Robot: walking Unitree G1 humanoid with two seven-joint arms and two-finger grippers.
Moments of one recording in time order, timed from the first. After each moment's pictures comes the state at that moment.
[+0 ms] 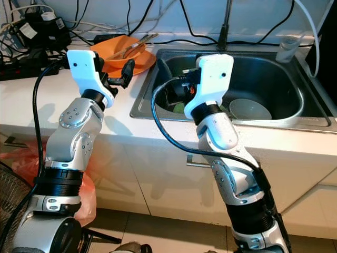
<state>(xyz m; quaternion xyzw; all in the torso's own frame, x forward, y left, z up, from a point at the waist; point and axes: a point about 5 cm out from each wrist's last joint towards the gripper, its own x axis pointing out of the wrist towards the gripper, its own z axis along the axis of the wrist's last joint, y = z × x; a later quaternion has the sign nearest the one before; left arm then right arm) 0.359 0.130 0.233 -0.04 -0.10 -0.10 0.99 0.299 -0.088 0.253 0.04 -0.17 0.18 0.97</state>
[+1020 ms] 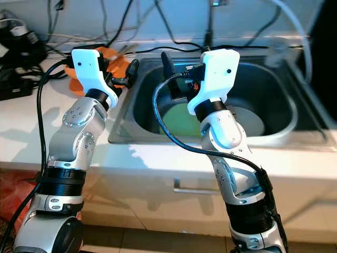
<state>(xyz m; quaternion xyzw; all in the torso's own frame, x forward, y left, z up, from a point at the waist) 0.359 0.123 0.234 -0.05 -0.10 -0.11 0.99 0.297 -0.089 0.260 0.04 -0.19 0.17 0.96</state>
